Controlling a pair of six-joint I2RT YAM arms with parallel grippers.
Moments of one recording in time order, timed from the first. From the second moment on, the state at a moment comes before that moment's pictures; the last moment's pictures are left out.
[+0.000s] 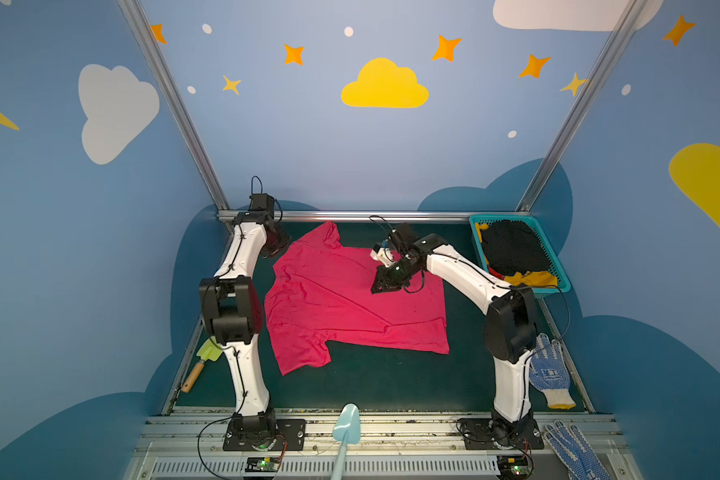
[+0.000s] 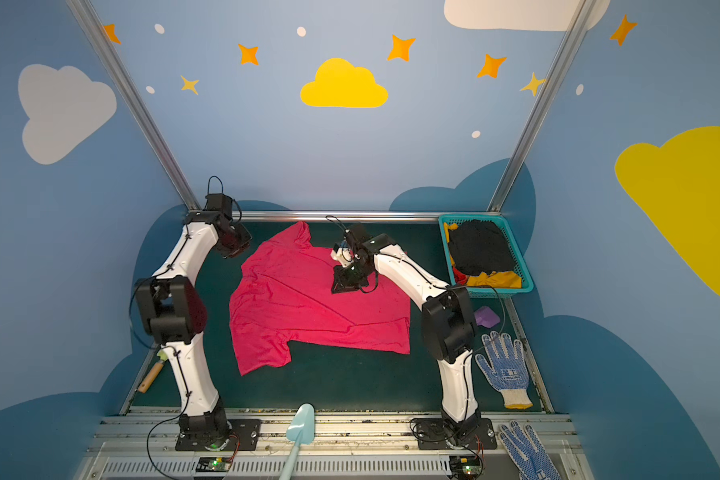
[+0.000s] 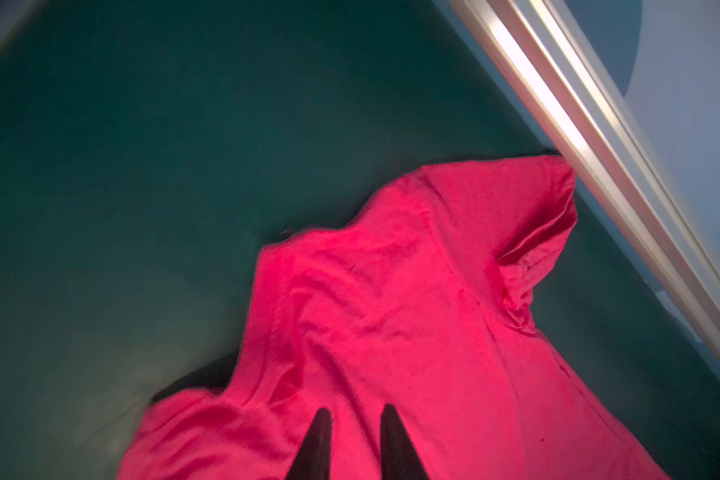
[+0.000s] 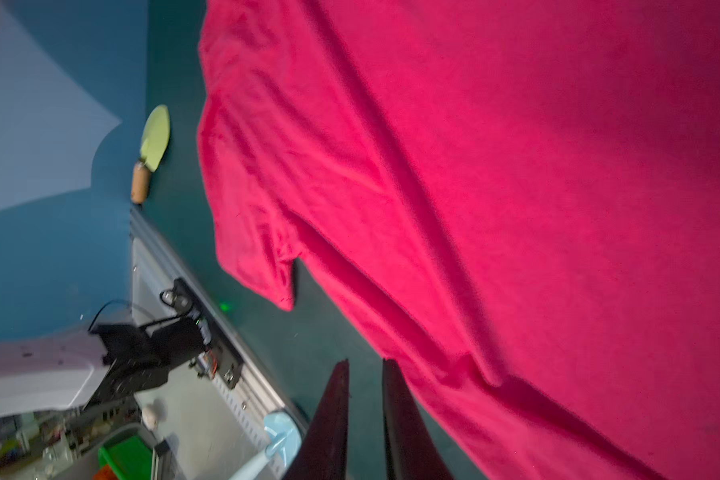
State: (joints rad) left arm 0.07 2.21 2.07 -0.95 0.07 -0.65; right arm 0.60 2.07 1.82 -0.96 -0.51 0.28
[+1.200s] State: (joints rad) left arm 0.12 2.08 1.49 -0.69 0.02 -0.90; right arm 0.39 2.02 1.38 -0.73 -0.37 0.41
